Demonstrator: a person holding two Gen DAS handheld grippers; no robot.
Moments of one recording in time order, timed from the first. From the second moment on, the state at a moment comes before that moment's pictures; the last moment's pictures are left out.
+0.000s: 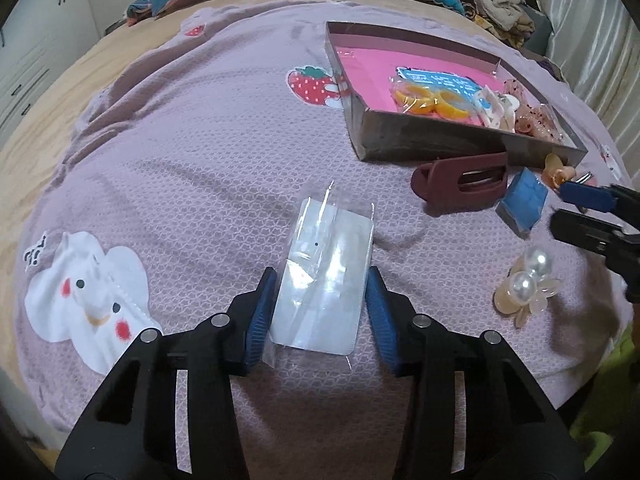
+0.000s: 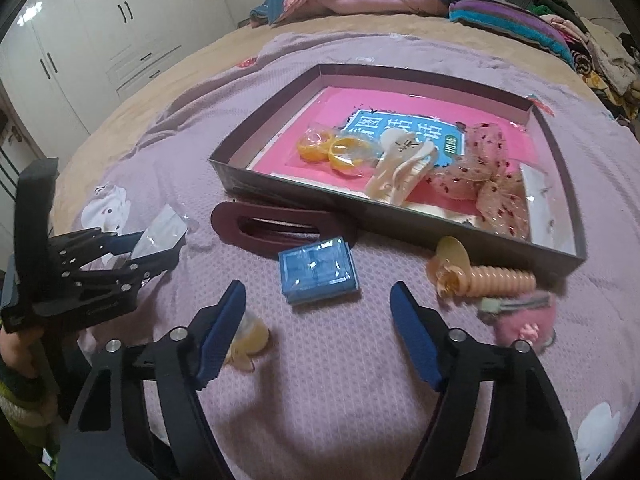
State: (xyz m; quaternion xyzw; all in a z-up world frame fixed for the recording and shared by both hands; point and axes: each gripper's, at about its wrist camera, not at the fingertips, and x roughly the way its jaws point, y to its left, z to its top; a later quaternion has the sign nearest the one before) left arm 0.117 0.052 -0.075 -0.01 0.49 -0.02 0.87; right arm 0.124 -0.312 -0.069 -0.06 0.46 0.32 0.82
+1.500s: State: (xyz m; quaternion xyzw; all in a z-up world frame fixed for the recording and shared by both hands) left arm 0.137 0.007 0.026 -0.02 0.40 -0.08 0.91; right arm 0.115 -0.374 0.017 -0.02 0.37 0.31 0.88
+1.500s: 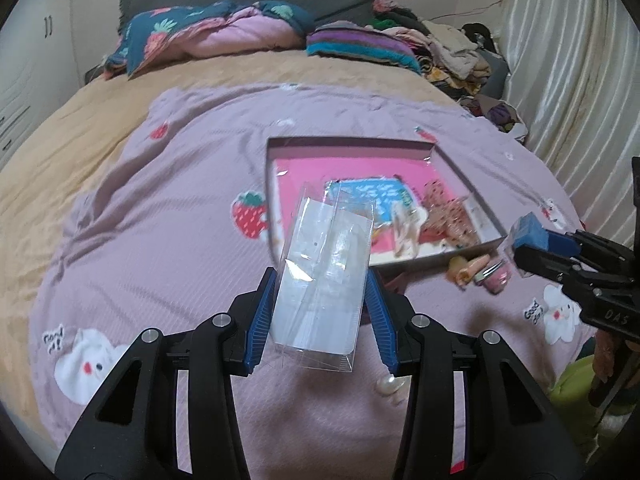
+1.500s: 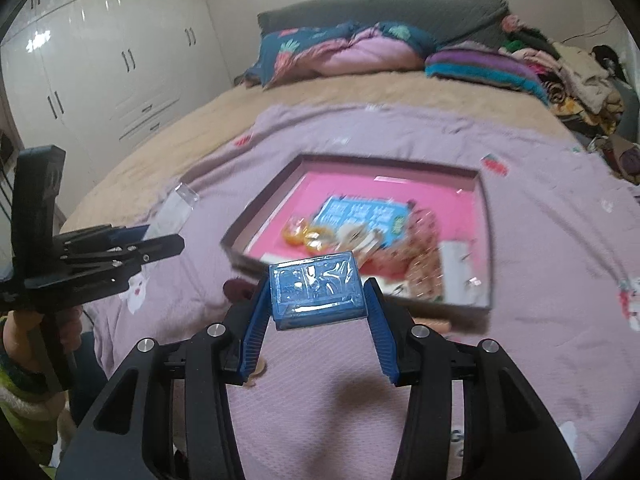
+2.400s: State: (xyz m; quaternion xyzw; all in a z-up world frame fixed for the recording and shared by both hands) left arm 0.225 -0.034 0.027 -0.01 0.40 -0.08 0.91; right arm 0.171 -0.441 0.030 0.01 0.34 0.21 0.92
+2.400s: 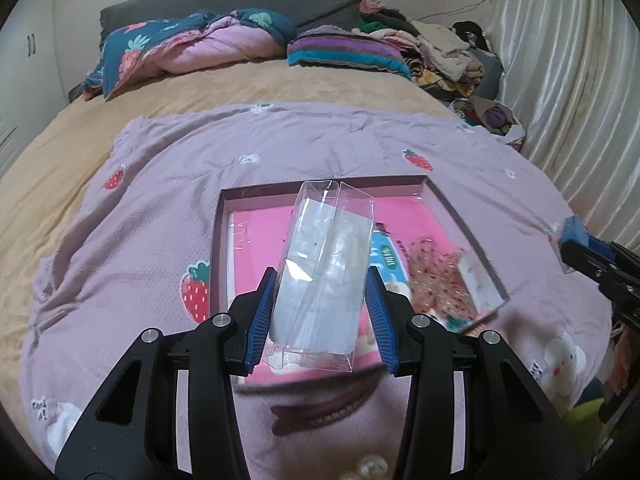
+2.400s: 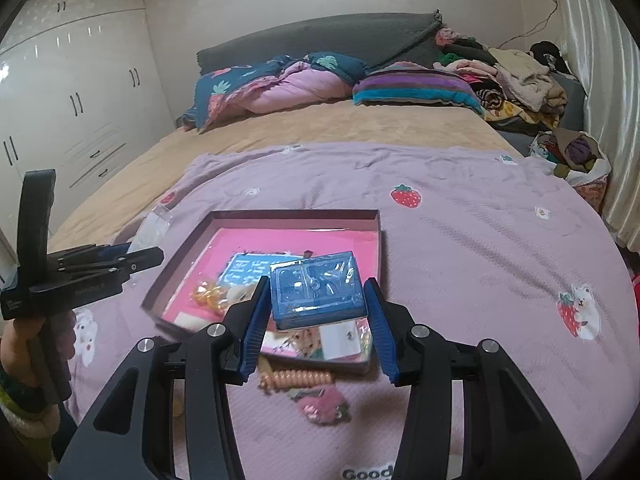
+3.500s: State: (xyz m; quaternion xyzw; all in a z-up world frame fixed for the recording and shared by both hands) left arm 0.278 -0.005 -0.042 -0.03 0.47 -0.05 0.88; right arm 0.222 -0.368 -0.049 -0.03 0.43 0.25 0.87
